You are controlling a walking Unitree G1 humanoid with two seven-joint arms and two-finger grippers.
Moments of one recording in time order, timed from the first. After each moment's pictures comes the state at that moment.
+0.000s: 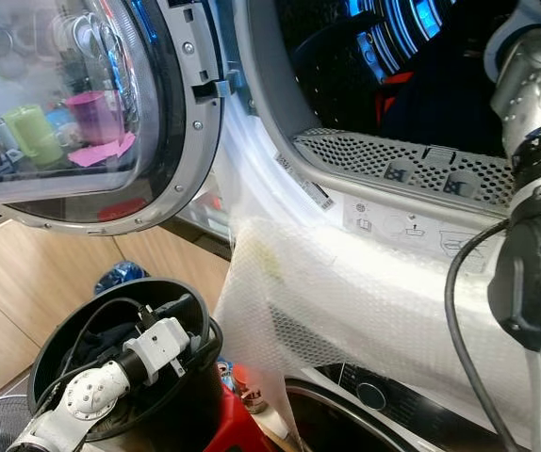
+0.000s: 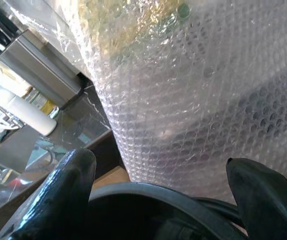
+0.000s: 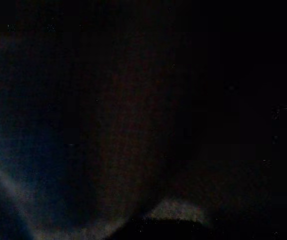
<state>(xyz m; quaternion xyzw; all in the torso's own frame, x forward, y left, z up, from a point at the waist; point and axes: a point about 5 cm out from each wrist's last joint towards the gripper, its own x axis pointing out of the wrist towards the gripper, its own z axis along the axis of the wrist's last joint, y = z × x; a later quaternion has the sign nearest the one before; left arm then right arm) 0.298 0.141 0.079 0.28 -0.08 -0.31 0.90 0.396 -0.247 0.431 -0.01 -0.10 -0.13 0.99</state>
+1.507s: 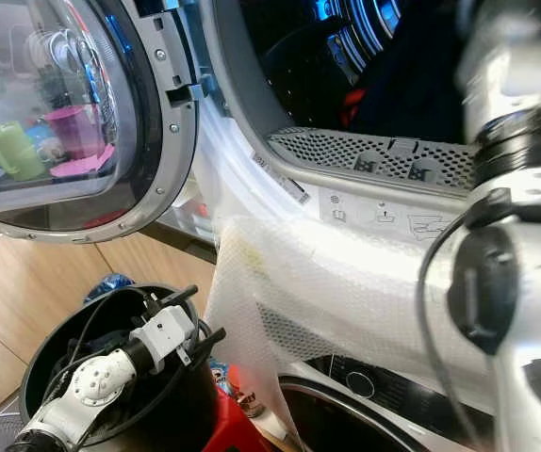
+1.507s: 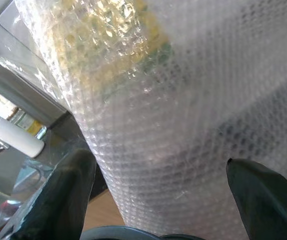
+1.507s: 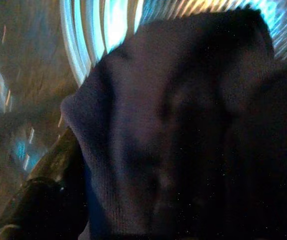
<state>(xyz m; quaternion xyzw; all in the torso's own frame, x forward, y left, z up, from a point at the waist) 0.307 0.134 0.086 0.27 -0.07 -0.32 0.90 0.408 -0.203 0.418 -0.07 -0.10 -0.11 0.99</state>
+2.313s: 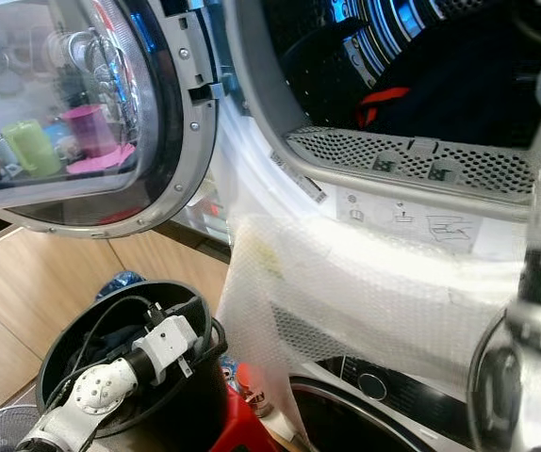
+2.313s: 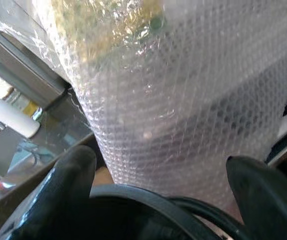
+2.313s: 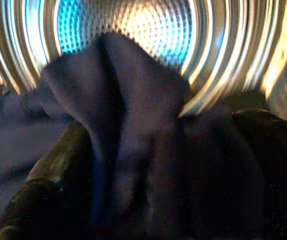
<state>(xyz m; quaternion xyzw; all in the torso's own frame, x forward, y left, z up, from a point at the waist) 0.302 0.132 0.077 0.26 -0.05 -0.33 0.90 0.323 -0.263 0.384 -0.09 -0.15 -0.24 0.95</state>
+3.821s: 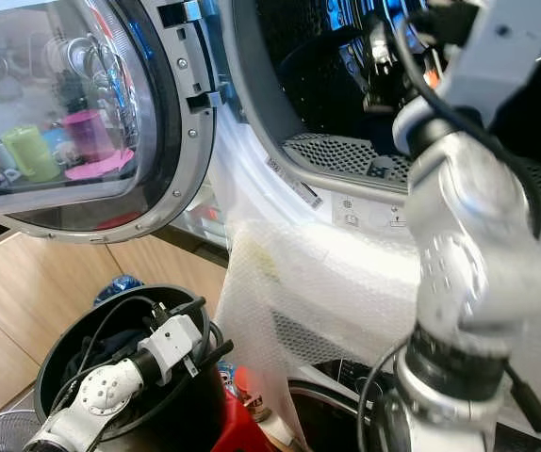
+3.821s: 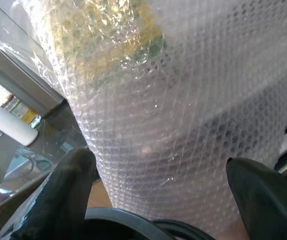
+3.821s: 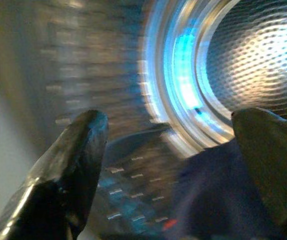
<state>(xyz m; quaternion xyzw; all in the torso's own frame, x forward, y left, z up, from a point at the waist) 0.301 0.125 0.077 0.25 -0.06 -0.33 0.91 0.326 -0.166 0.393 0.03 -0.23 -0.02 0.97</state>
